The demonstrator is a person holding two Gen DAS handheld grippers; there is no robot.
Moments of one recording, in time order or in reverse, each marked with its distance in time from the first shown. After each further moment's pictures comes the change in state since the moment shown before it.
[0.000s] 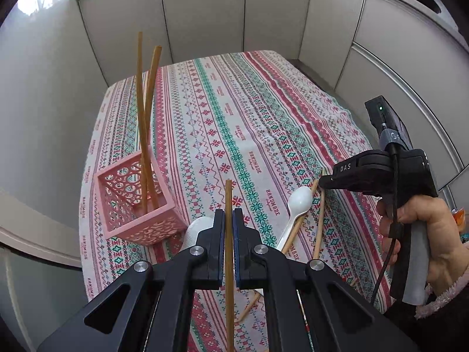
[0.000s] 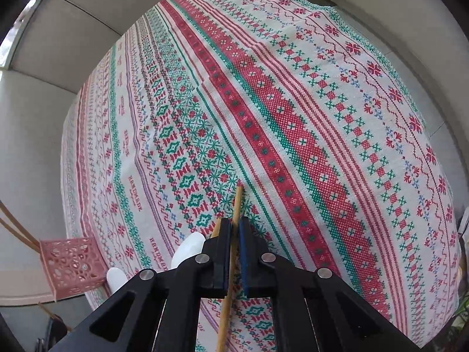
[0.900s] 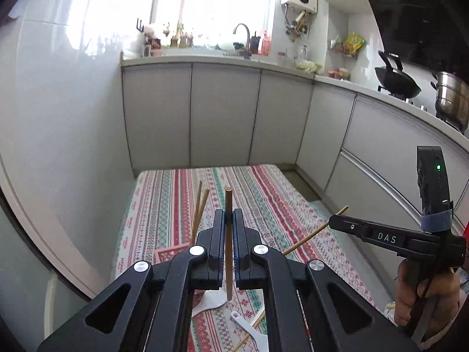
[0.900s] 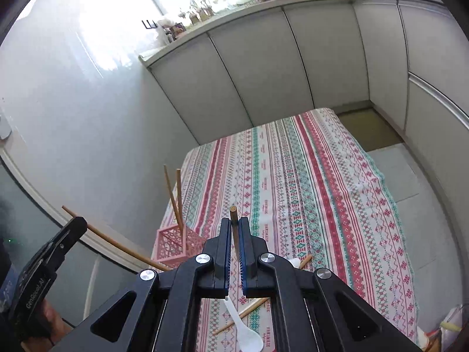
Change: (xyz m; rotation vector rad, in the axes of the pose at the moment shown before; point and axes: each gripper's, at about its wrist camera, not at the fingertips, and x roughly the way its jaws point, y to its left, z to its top) left arm -0.167 0.026 0.003 -0.115 -0.516 -0.005; right arm -0.221 0.058 -0.080 -0.441 -0.471 0.274
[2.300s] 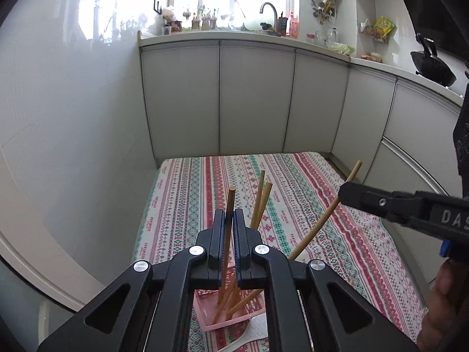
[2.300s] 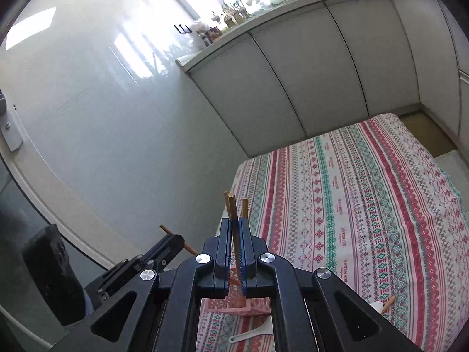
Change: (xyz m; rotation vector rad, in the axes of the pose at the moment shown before) left arm 0.122 0.062 -0.012 -0.002 0.084 0.119; right arm 0.105 0.053 0.018 0.010 0.004 0.218
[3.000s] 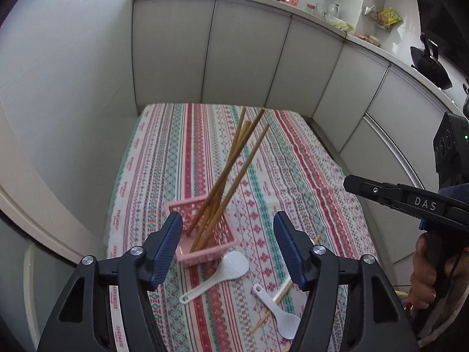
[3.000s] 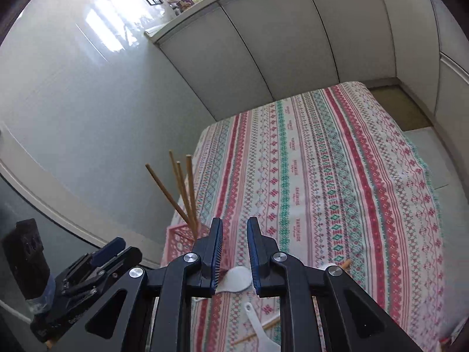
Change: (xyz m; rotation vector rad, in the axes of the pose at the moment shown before) left arm -0.023 0.002 -0.026 -0.089 0.271 -0.127; right arm -0.033 -0.047 -0.015 0.012 0.193 -0.154
